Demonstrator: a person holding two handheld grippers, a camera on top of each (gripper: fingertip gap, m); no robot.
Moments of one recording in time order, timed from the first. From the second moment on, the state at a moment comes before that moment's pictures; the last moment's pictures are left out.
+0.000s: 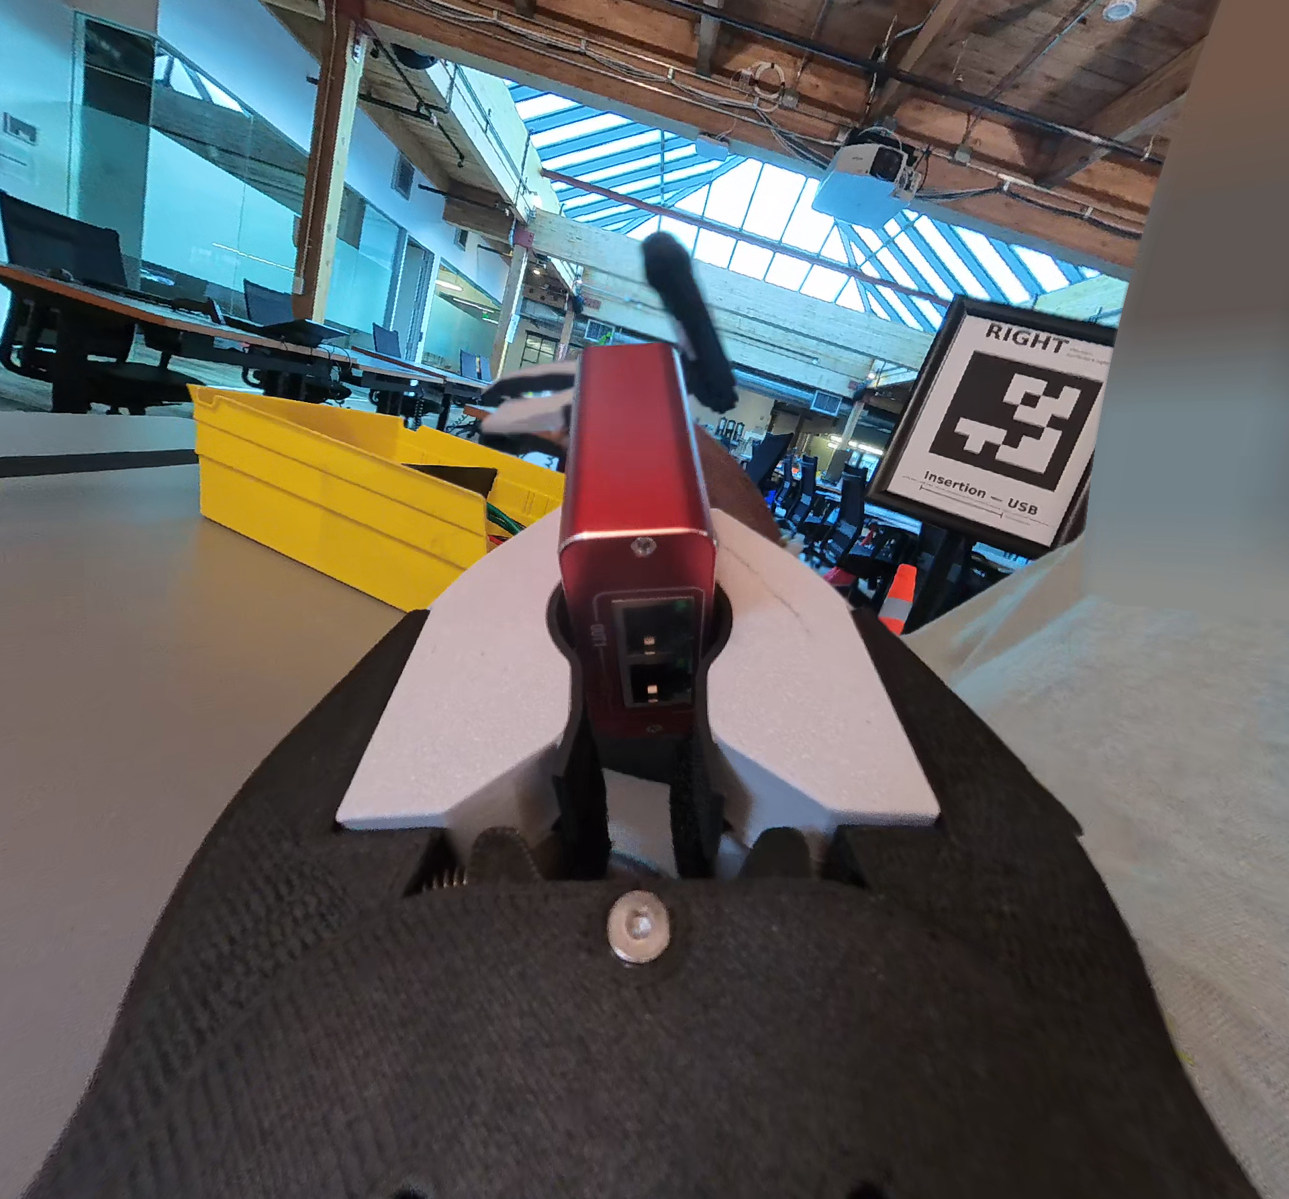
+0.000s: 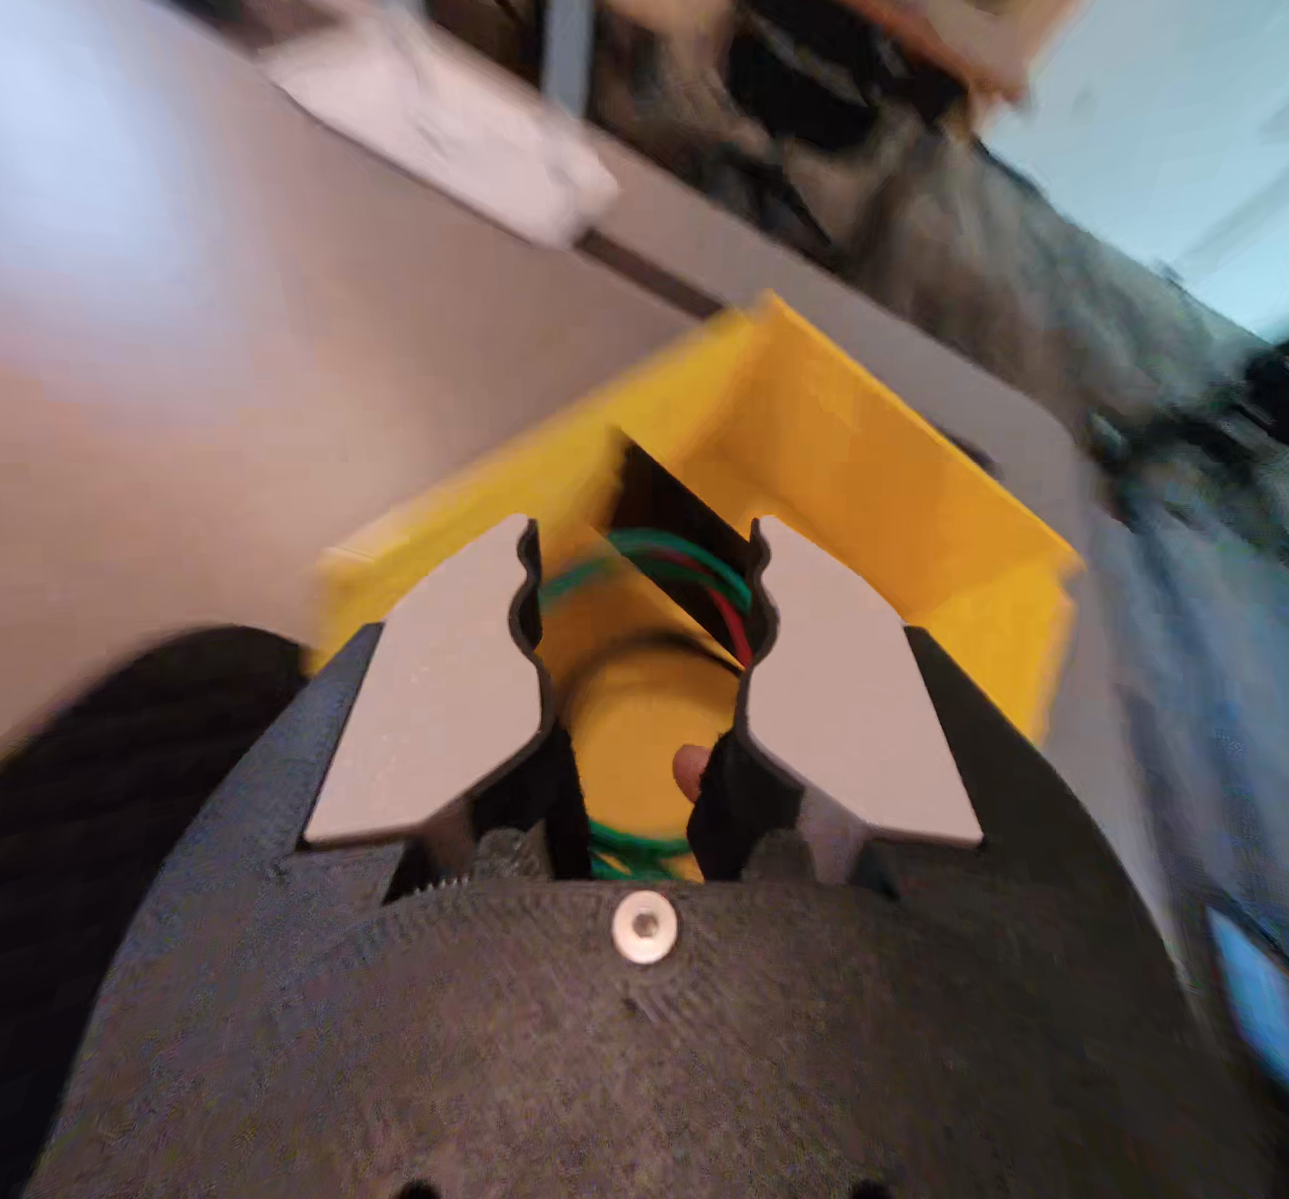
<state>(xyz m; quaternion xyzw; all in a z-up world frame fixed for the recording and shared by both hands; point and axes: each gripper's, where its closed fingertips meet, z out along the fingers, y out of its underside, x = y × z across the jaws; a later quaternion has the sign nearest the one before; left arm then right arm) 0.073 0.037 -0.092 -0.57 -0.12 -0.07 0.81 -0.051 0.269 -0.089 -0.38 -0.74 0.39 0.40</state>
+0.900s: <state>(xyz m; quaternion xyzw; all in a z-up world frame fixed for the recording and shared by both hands) 0.058 0.024 -0.082 -0.51 -0.17 -0.09 0.84 -0.059 0.193 -0.004 -0.26 -0.70 0.55 0.38</state>
